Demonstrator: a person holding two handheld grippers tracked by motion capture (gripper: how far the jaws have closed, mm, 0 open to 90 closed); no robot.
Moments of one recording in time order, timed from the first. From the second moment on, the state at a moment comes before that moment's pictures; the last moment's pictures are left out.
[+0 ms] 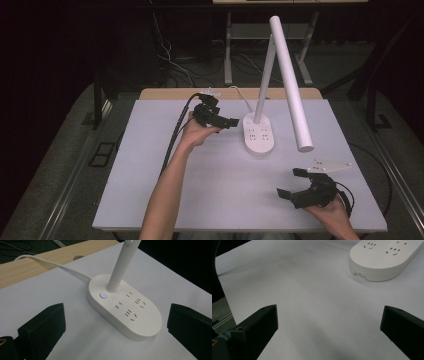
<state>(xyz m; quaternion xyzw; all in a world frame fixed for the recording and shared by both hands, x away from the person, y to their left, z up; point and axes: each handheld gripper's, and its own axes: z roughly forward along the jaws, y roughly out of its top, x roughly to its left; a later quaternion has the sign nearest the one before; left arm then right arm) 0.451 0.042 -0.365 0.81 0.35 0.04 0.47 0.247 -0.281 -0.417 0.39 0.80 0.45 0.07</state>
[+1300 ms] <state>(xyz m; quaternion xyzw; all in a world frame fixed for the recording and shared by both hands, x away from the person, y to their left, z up) 0.493 0.002 -0.383 0.81 0.36 0.02 0.46 0.247 -0.279 -0.418 0.39 0.80 0.45 0.08</state>
